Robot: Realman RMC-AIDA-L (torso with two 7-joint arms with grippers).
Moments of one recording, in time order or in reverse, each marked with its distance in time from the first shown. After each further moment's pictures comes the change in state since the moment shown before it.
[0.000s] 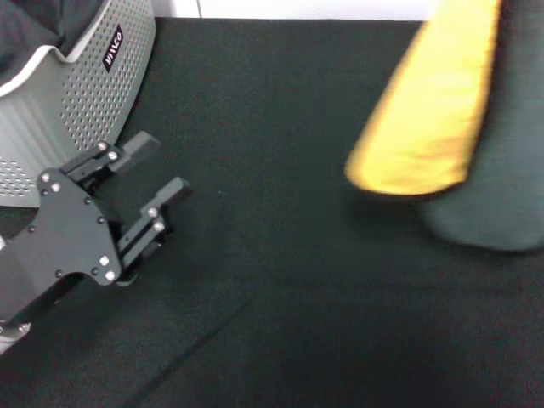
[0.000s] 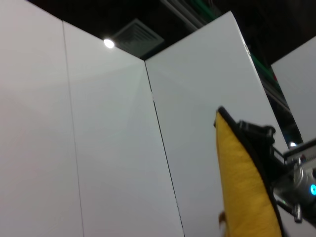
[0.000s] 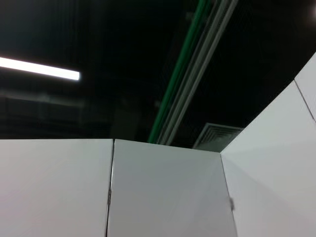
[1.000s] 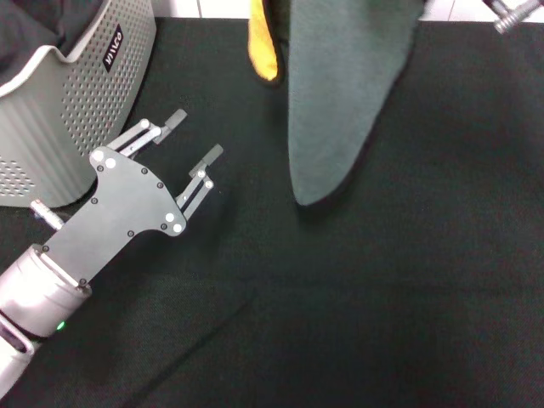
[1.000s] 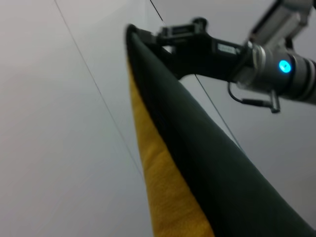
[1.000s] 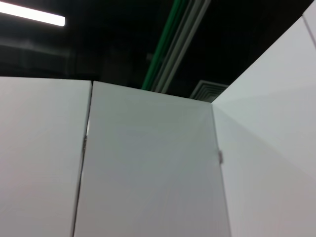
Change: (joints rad) left arm -0.083 -0.074 -0.007 -0.118 -0.128 -0.229 0.436; right arm 0.229 0.071 -0.055 -0.030 -0.044 0.366 -0.075
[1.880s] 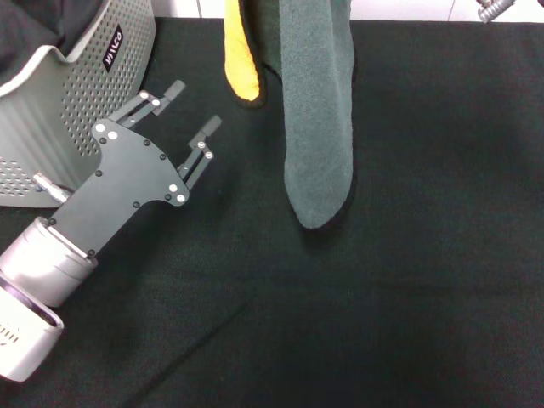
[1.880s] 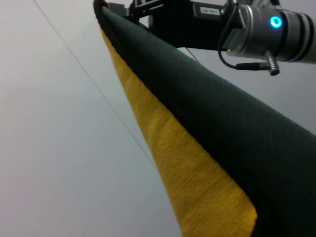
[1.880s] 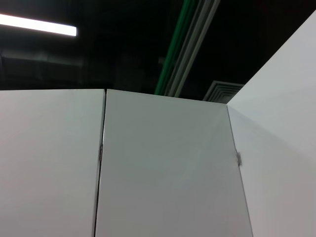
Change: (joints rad) left arm -0.055 0.000 0.010 -0.018 -0.075 -0.041 0.148; right arm 0.036 -0.002 -0.017 -0.001 0.009 -0.012 0.051
